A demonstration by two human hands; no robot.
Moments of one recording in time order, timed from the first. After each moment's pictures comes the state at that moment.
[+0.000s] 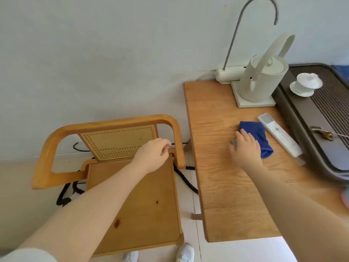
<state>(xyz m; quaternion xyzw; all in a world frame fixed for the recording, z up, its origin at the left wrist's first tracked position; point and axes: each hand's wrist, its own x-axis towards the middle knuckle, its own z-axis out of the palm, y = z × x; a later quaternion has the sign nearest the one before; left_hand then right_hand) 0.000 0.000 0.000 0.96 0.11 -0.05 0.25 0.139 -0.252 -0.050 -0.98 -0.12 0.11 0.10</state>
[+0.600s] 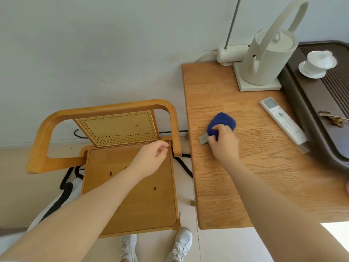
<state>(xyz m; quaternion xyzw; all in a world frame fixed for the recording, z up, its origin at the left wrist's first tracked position) -0.029 -0.029 -0.033 0.90 0.19 -0.09 0.38 0.105 -0.213 -0.057 -0.95 -0.13 0.06 0.28</state>
